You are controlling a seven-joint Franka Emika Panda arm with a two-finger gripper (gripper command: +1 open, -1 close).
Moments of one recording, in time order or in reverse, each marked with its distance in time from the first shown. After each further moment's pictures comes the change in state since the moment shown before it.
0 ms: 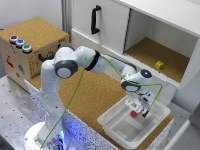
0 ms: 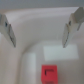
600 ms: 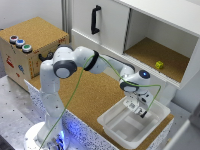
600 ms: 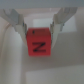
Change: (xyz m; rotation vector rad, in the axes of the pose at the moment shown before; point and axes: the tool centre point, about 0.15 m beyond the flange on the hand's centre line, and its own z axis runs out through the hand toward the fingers) arm -0.025 0.026 0.096 -0.019 -0.115 0.038
